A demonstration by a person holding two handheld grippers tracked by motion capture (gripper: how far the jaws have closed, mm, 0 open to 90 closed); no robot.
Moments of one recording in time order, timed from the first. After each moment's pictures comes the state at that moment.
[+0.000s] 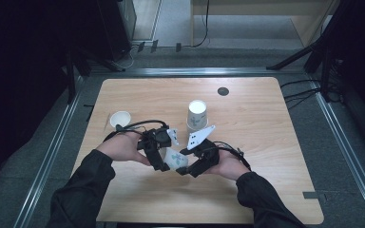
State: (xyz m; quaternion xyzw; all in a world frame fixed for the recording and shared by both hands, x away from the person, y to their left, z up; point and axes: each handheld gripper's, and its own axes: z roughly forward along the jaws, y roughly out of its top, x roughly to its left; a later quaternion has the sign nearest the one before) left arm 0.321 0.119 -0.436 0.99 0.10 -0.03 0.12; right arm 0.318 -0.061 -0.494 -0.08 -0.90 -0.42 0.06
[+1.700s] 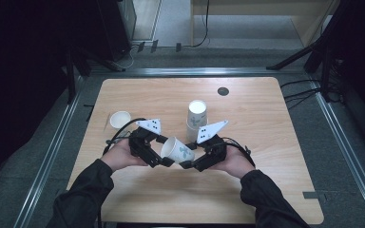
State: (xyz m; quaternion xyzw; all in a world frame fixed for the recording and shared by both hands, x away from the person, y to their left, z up) left arm 0.319 0.163 -0.446 0.90 0.18 -0.06 0.39; right arm 0.322 -0.082 -0.476 -0.09 -0.87 -0.47 0.06
